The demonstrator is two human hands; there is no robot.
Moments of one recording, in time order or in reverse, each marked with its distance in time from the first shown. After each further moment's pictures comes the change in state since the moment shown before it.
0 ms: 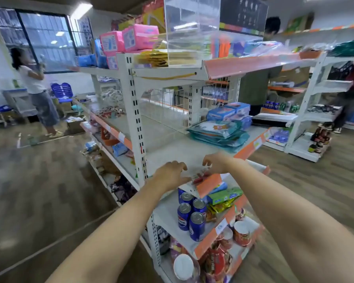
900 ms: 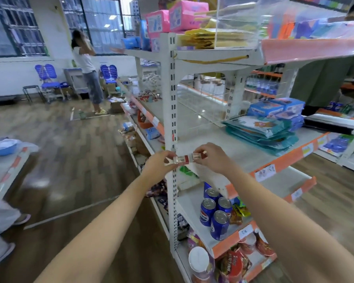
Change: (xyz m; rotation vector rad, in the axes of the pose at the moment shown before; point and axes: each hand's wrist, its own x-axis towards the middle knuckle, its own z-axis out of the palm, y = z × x) left_hand -0.058 -0.085 -0.004 -0.407 0.355 -0.311; right_hand 0.022 -0.100 0.013 0.485 0.306 -0.308
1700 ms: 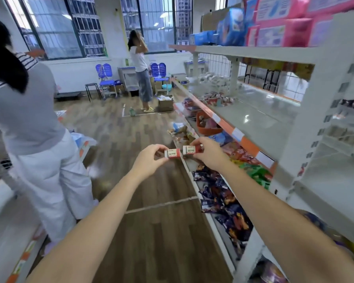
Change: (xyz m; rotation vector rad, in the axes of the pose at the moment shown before) left_hand 0.063 -0.286 -0.229 0.068 0.180 -0.160; right_hand 0.248 -0.223 0.197 0.230 -0.057 -0.131
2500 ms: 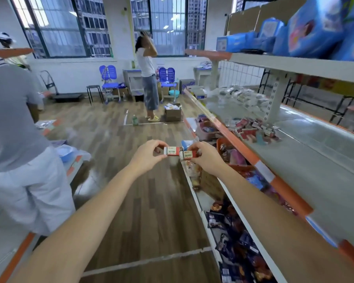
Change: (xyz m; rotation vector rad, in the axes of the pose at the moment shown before) left_hand 0.396 -0.193 -0.022 0.077 0.029 0.029; right_hand 0.423 0.061 0.096 0.006 -0.059 -0.025
